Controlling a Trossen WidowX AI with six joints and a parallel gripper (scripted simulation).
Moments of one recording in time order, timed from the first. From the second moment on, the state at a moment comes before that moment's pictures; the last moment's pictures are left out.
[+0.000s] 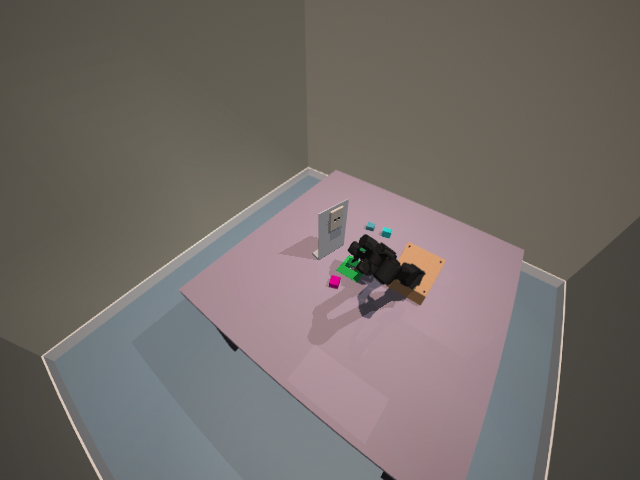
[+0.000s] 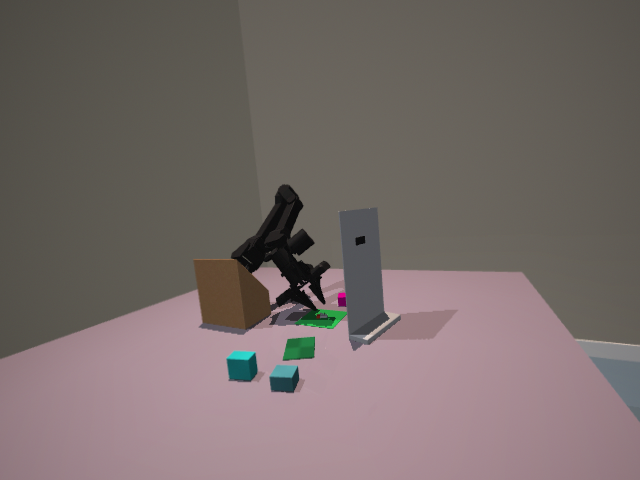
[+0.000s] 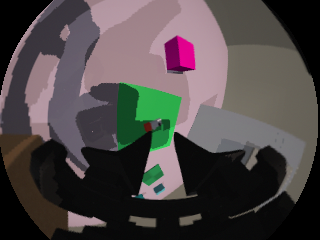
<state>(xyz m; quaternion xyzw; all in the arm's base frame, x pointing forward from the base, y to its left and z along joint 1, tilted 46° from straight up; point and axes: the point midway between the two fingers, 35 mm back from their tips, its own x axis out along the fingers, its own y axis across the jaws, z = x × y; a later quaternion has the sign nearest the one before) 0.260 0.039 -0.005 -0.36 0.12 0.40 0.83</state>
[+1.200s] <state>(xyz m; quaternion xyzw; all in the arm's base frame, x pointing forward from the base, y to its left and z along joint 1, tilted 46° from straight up) 0.255 0.018 0.005 -0.37 0.13 0.41 0.83</state>
